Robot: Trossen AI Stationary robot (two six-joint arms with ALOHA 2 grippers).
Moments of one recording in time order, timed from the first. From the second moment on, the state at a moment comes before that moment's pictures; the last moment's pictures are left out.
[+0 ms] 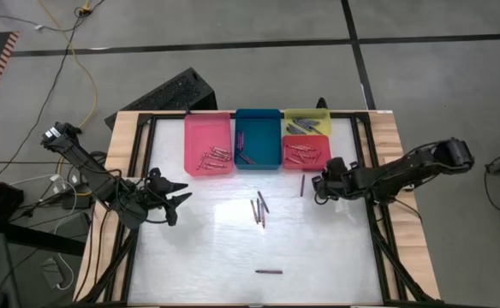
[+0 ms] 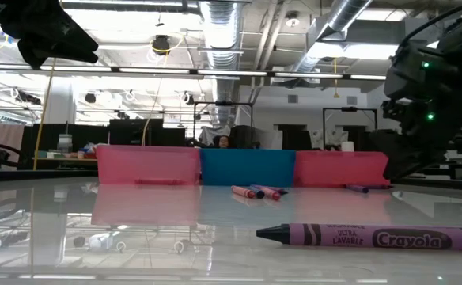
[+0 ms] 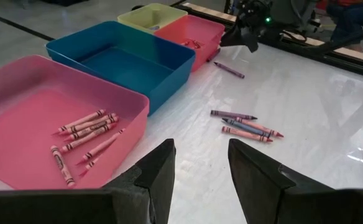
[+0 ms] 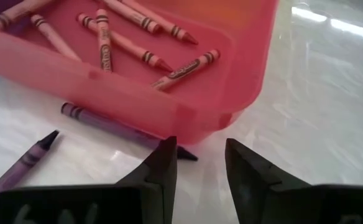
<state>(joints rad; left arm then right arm) -0.71 0.77 0.55 -0.41 -1.01 -0.73 0.08 1.10 0.32 -0.49 0.81 1.15</state>
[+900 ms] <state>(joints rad) -0.71 0.77 0.55 -0.41 -1.01 -0.72 0.01 1.18 0.30 -0.35 0.72 1.06</state>
